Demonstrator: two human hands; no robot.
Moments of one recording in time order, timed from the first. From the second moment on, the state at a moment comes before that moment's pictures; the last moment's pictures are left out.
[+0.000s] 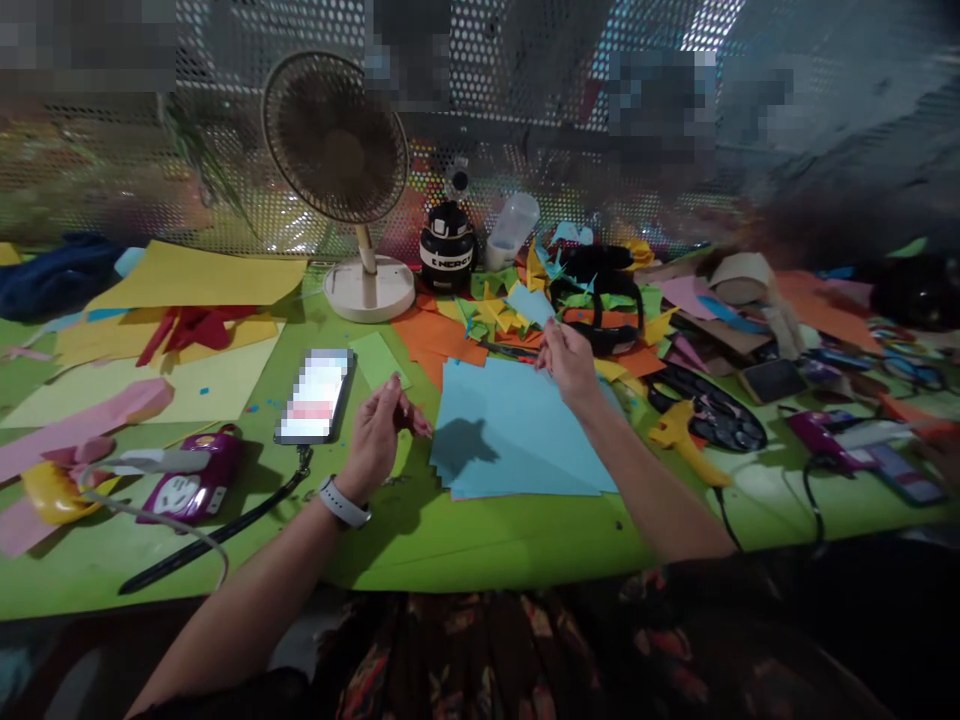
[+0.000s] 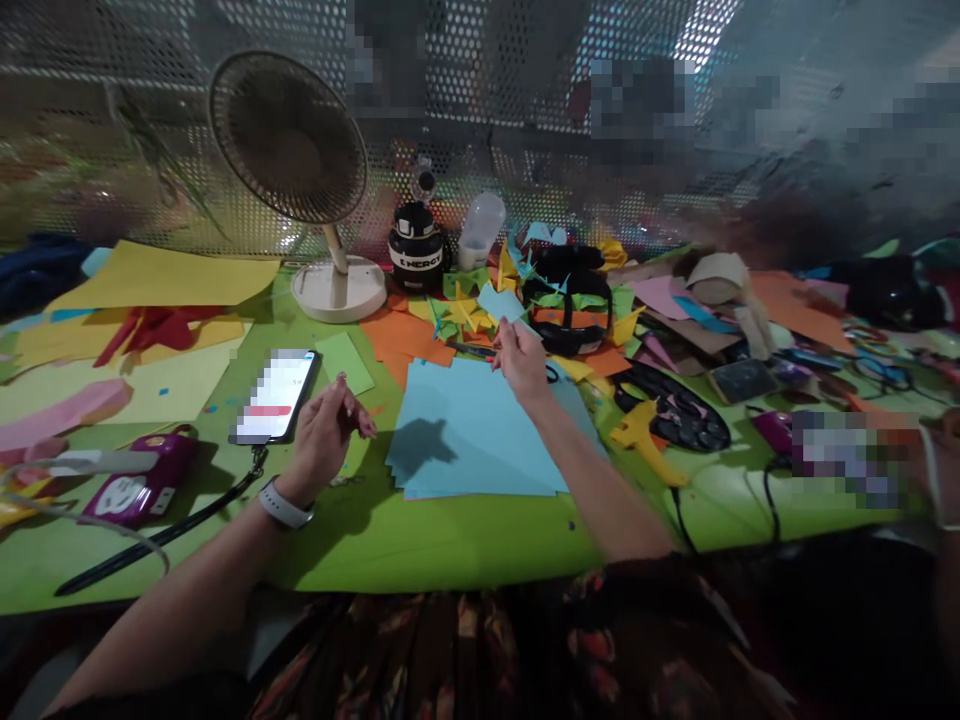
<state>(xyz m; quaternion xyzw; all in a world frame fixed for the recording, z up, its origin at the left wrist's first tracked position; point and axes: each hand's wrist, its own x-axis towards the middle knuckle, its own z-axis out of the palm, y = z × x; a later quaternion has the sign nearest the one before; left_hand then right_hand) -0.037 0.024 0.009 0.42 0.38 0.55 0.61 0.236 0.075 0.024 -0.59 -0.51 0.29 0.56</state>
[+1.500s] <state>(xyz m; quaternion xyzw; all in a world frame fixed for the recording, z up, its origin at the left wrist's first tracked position) -0.054 0.047 0.027 0.56 0.36 0.56 0.49 0.262 -0.058 -0.016 -0.36 -0.91 -0.07 0.22</state>
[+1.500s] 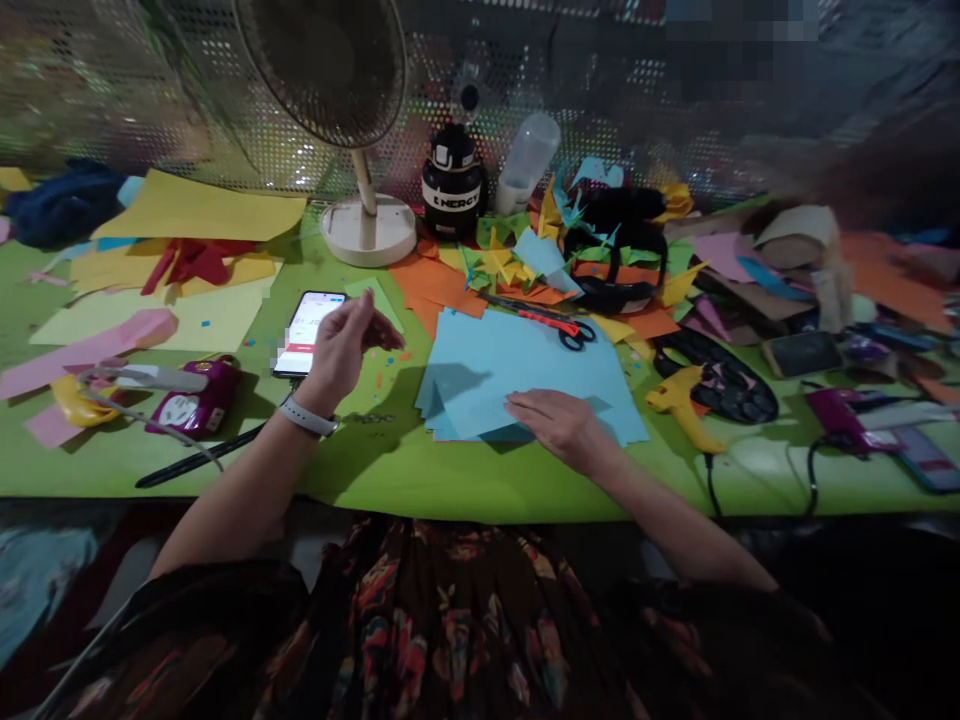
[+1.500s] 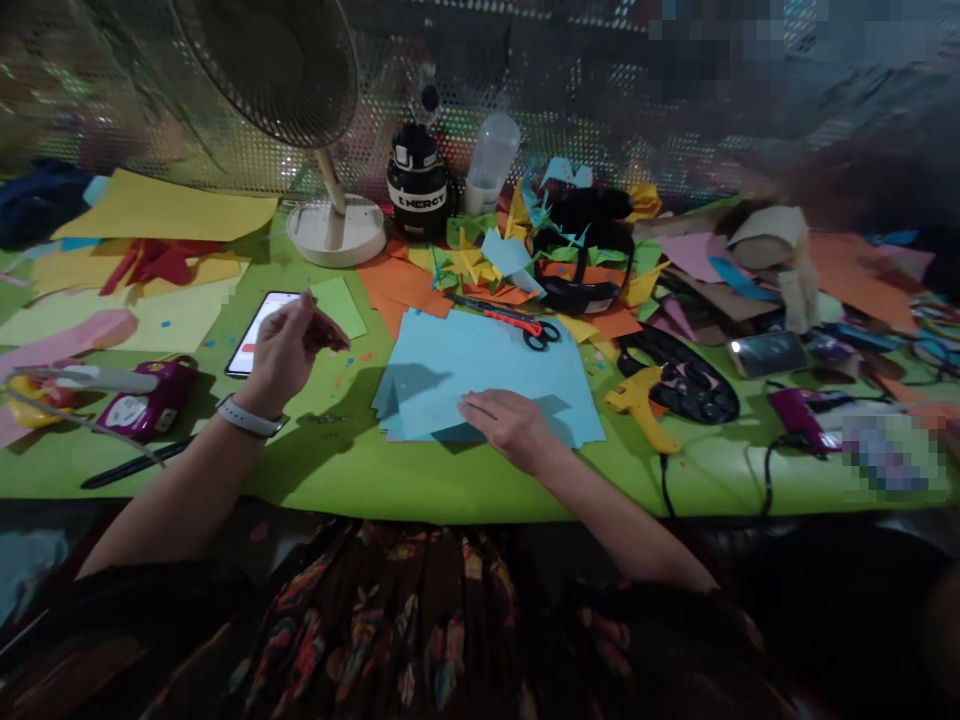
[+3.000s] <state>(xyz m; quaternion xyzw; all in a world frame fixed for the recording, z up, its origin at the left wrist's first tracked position) -0.027 0.024 0.019 0.94 0.22 0.24 0.10 0.299 -0.038 0.015 -0.38 -0.87 0.06 0.30</state>
